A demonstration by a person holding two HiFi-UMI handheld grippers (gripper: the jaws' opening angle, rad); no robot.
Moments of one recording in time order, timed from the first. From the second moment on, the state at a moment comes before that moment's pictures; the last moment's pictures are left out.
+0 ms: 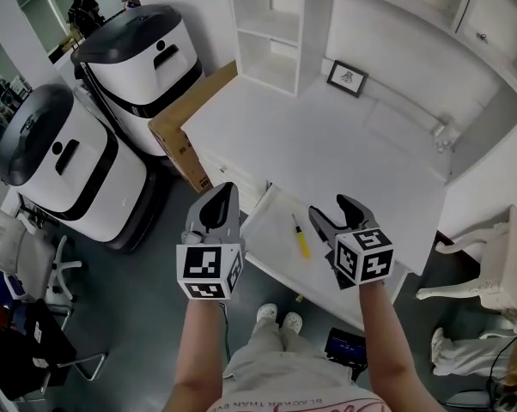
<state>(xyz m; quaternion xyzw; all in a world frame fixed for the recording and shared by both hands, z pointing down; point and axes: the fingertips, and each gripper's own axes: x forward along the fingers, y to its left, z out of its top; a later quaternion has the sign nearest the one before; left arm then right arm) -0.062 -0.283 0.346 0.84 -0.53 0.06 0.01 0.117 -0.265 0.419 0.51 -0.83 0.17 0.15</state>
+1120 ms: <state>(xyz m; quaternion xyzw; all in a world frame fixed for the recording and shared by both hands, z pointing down) -0.046 -0.336 0.476 0.86 -0.48 0.11 0.08 0.098 -0.265 0.711 0.43 -0.72 0.35 0.41</state>
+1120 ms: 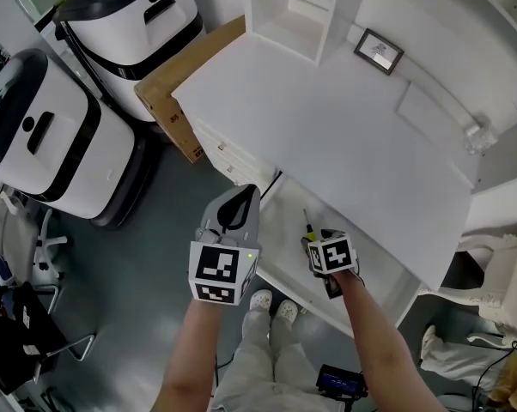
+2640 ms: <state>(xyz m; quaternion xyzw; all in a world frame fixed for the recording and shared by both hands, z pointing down) -0.058 -0.323 0.384 0.88 -0.47 0.07 0.02 0.100 -0.260 0.628 0.47 -0.72 0.28 0.43</state>
